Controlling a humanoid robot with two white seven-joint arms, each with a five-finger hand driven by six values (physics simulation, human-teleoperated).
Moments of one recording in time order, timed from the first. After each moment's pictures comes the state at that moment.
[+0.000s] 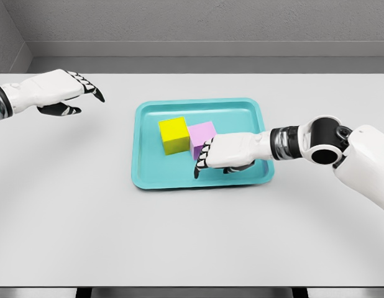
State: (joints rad) left arm -0.65 0.70 -0.39 -1.29 -0.54 -0.61 -0.56; right arm -0.79 -0.59 0.92 -1.48 0.48 -0.61 0.61
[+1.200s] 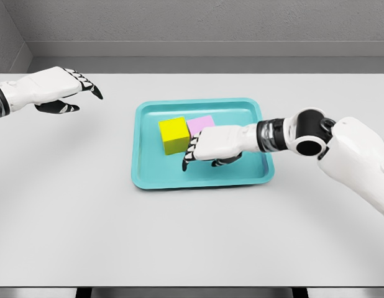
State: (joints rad) left arm -0.65 0.70 -0.37 -1.29 -0.54 -0.61 -0.56; right arm -0.83 -0.50 0.93 -1.41 0.48 -0.61 0.61
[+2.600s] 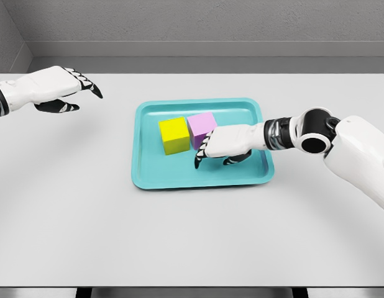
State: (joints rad) left arm -0.65 0.70 -0.37 -1.30 -0.53 -0.61 -0.56; right arm -0.84 -0.52 0.95 -1.33 0.49 -0.61 0.61
